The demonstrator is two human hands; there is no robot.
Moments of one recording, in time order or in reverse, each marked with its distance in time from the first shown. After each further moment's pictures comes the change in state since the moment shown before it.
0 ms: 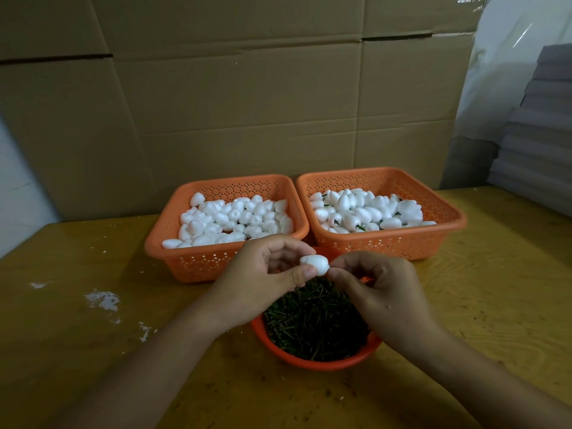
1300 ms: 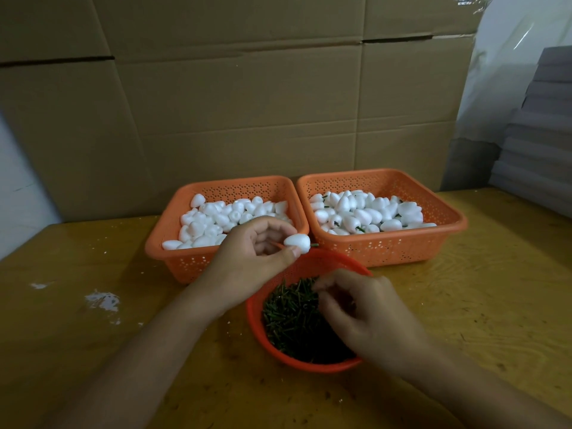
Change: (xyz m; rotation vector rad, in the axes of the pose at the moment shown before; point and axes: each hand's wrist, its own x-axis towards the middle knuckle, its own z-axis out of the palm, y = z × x) left_hand 0.011 0.003 -0.013 0.096 0.172 -0.021; right_hand -0.010 -0.008 0.006 -0.224 -0.223 -0.001
